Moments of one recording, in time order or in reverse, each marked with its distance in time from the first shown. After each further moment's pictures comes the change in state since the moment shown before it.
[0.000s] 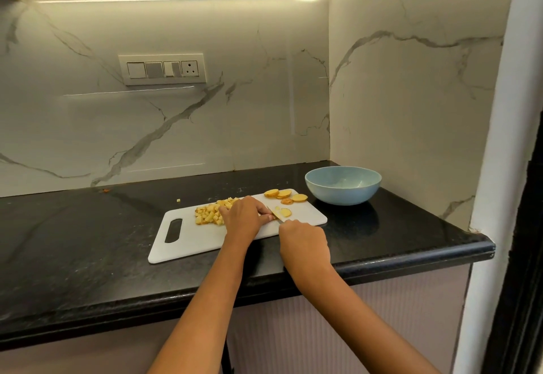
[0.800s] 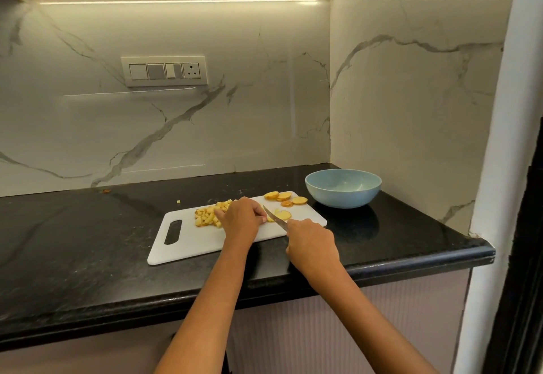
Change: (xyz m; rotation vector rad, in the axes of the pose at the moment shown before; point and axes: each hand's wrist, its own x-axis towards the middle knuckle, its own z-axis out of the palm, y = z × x) left_hand -0.001 0.002 -0.002 -0.038 0.085 -0.054; right_hand 0.006 0.017 0.003 0.133 -0.007 0.045
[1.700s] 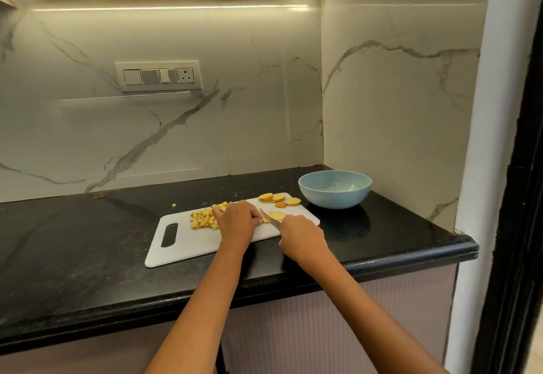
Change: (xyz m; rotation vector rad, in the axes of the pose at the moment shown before) left_hand -0.005 -0.001 0.000 0.118 0.009 0.110; right_hand 0.011 0.000 -0.006 0.085 -0.077 0.070
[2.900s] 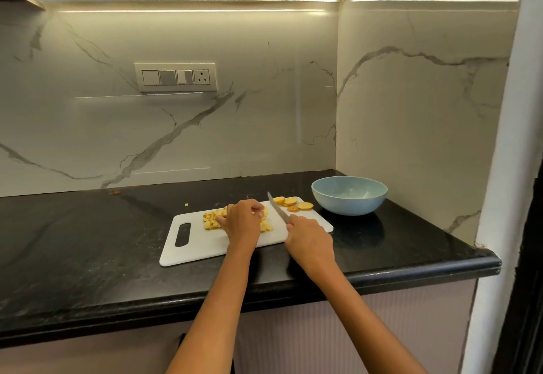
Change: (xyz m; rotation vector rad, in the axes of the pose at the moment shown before) left_hand 0.005 -0.011 0.000 -0.229 0.130 -0.159; right_hand 0.021 -0.001 0.025 0.187 0.223 0.023
